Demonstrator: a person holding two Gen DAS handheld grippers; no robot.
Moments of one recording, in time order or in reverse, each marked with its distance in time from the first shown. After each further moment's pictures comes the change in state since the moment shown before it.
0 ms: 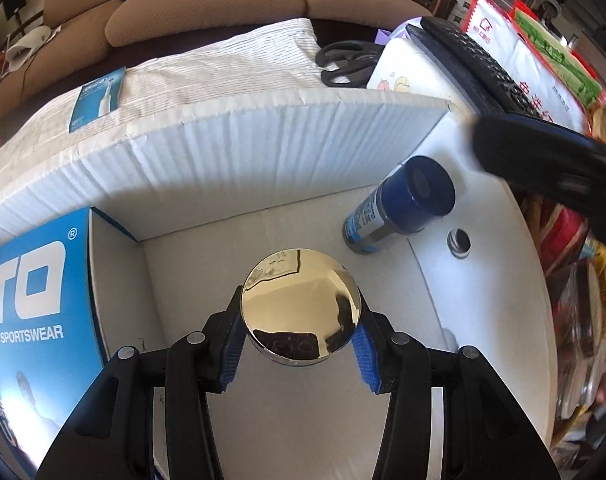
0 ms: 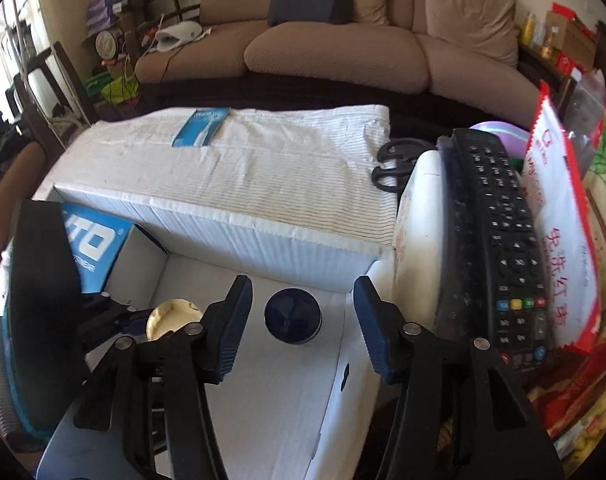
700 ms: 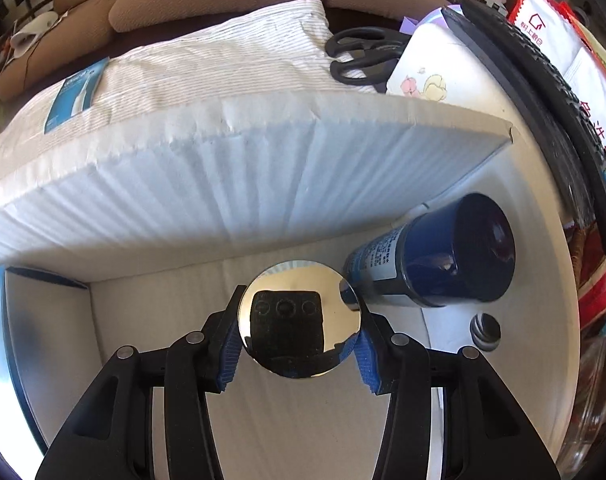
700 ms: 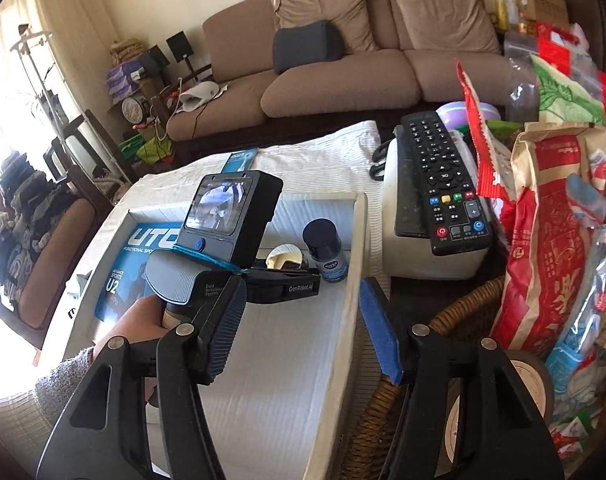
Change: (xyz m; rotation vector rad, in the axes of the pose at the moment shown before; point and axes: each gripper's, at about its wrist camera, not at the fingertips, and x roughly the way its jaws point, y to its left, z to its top) left arm 0.053 -0.018 0.033 -0.056 0.022 0.055; right arm -0.082 -0.023 -0.075 0.118 -0.125 0.136
